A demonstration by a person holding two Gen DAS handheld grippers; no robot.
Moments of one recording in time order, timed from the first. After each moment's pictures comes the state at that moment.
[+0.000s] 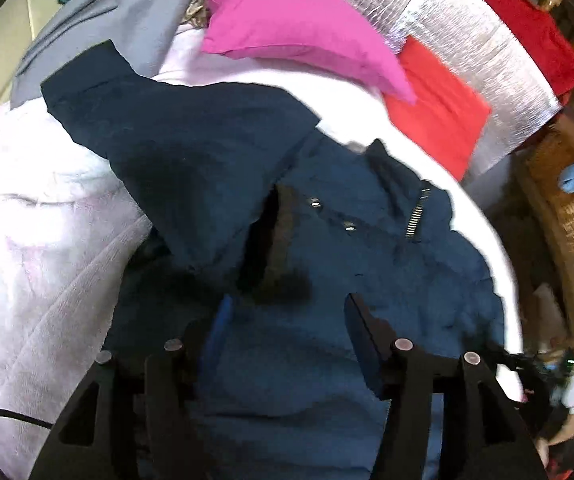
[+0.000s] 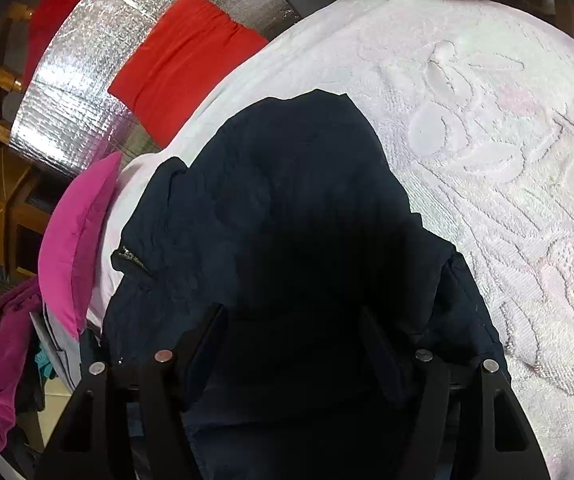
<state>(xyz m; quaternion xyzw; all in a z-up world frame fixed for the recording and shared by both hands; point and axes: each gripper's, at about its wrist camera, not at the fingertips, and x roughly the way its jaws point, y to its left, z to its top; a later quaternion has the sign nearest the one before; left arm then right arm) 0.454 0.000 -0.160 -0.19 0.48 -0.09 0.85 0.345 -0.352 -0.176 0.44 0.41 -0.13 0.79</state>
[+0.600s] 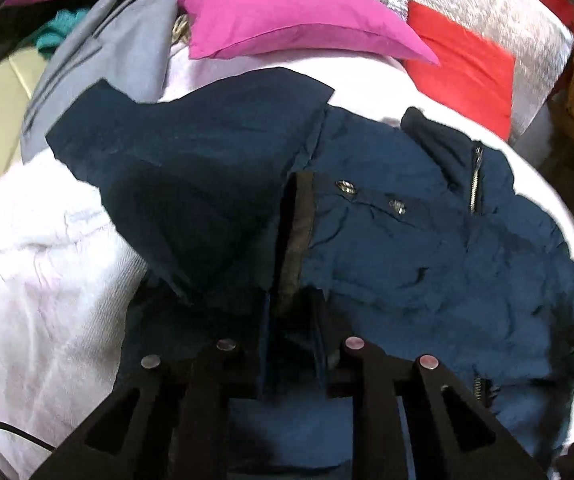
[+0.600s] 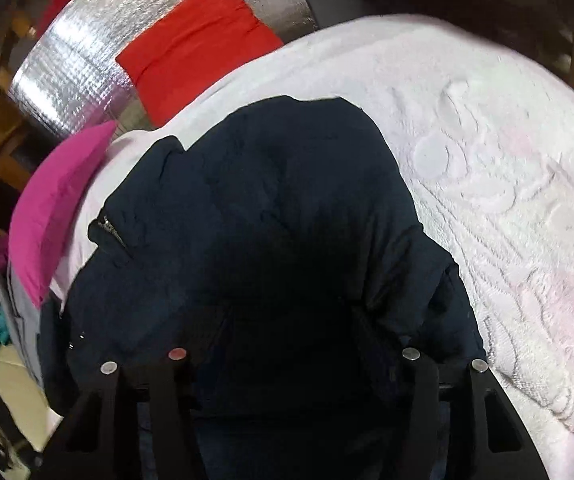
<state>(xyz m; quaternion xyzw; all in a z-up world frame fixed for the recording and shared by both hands) 0.468 -0.020 -0.178 -0.08 0.48 -0.04 0.88 0.353 -0.330 -0.161 0.34 0.43 -0.15 0.82</state>
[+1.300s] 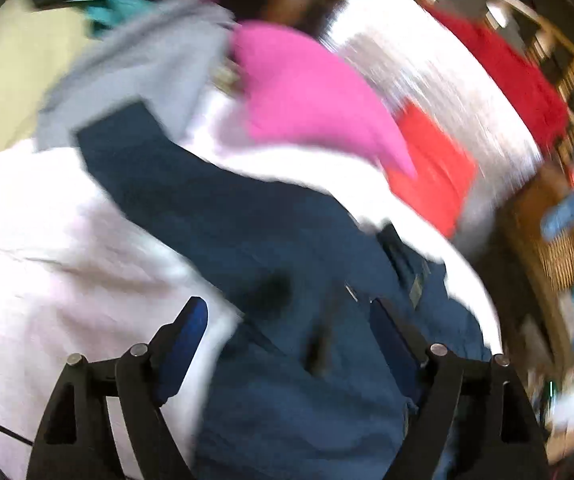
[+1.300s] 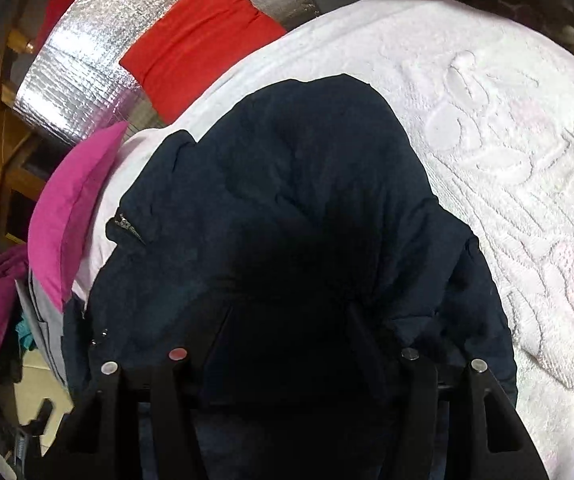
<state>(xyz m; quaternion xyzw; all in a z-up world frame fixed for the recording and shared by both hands) 0.450 0.121 -0.128 -0.25 0.38 -0.09 0.88 0.346 -0.335 -0.172 0.40 0.43 -0.12 0.80</state>
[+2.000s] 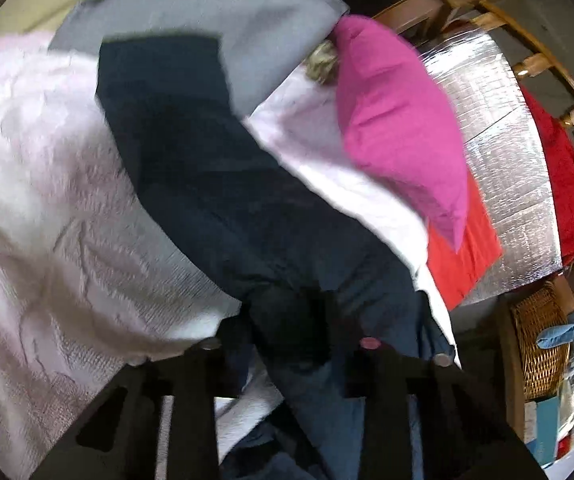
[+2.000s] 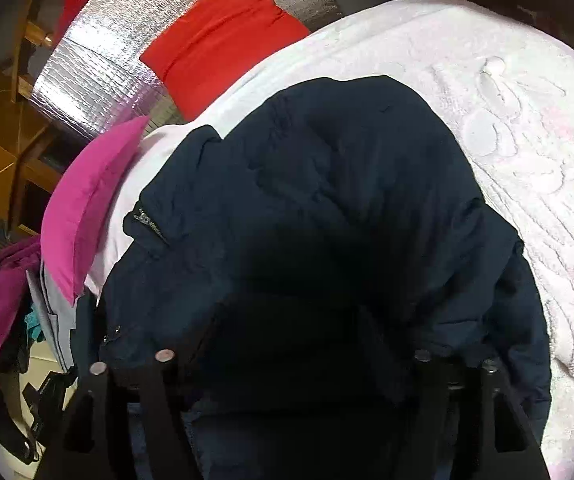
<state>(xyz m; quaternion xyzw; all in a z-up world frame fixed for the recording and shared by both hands) 0.514 0.139 -0.185 -0.39 0.38 -0.06 0.83 0.363 -0.318 -0.176 0.38 0.42 -0.09 0.82</state>
